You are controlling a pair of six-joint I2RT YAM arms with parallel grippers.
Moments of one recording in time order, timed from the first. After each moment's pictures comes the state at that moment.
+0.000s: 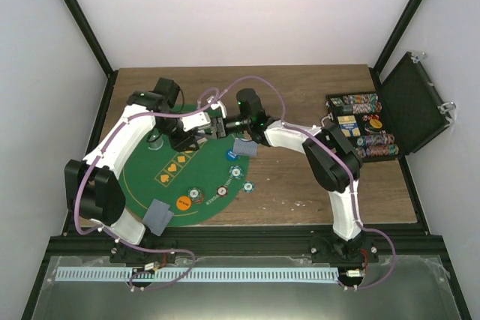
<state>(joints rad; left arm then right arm) -0.28 1.59 1.41 -1.18 0.39 0.87 0.68 2.05 1.38 0.40 -1.00 0.64</state>
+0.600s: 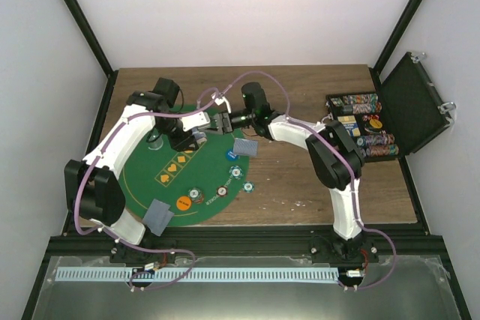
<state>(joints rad) -0.28 1.59 1.41 -1.17 0.39 0.87 0.63 2.04 1.40 0.29 -1.06 0.55</state>
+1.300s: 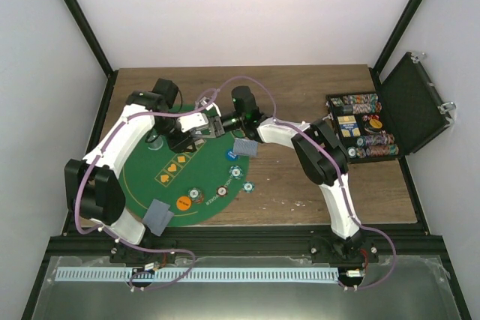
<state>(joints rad) -0.27 1.59 1.41 -1.19 0.35 0.85 0.68 2.18 1.50 0.47 -1.22 0.75</state>
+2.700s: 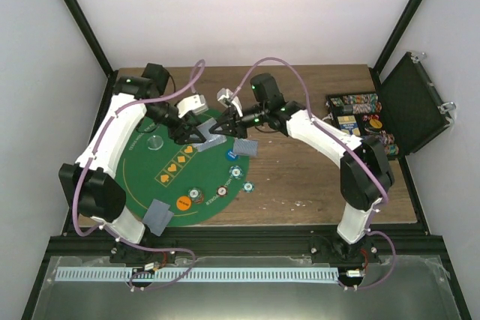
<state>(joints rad) -0.21 1.61 1.65 -1.39 0.73 0.92 0.62 1.77 1.42 -0.20 -1.05 -0.12</state>
